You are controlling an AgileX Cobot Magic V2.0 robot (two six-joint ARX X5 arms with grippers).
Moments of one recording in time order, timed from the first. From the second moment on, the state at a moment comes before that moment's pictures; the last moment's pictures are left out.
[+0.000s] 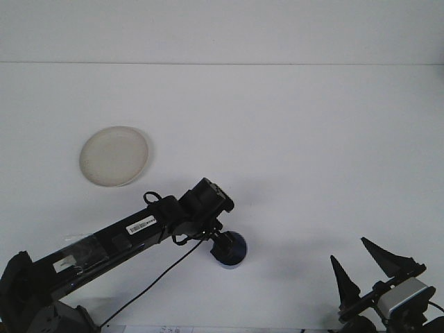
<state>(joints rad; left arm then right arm) -0.84 1.62 1.23 -0.61 0.20 -0.05 0.72 0.08 0.76 -0.80 0.21 0.05</state>
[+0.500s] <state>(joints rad) -0.86 1.63 1.30 -0.70 0.19 -0.02 0.72 0.08 0.76 -0.80 0.21 0.05</state>
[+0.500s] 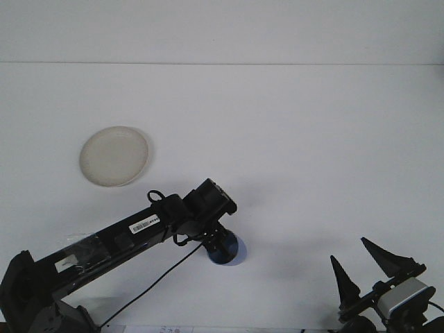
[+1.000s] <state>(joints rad) -0.77 1.51 1.63 -0.95 0.09 0.04 0.72 0.08 0.76 -0.80 0.21 0.05</state>
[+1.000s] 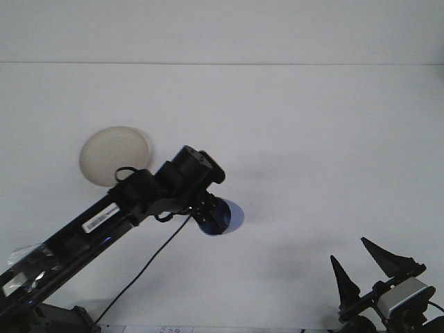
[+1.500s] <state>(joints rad) -0.21 1.37 1.68 -1.07 -0.14 0.09 0.72 0.08 0.76 -0.80 0.21 0.07</state>
